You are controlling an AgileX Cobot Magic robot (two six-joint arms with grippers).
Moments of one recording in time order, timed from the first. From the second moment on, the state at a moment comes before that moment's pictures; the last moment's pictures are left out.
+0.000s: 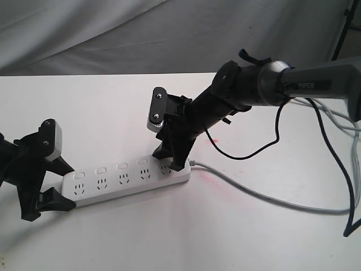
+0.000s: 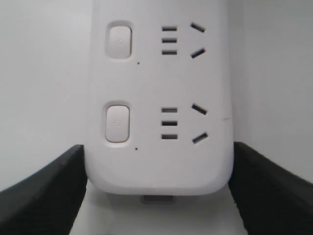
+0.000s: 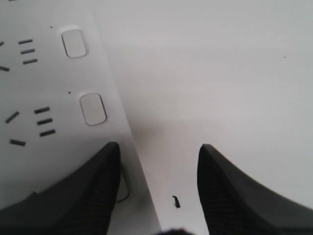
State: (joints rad) left arm -0.08 1.87 -0.83 -0.91 0.70 2.09; right arm 0.36 2.25 -1.53 0.76 0.63 -1.60
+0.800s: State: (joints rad) left arm -0.08 1.87 -0.83 -0.91 0.70 2.09; right arm 0.35 2.18 -1.48 0.77 0.62 -1.64
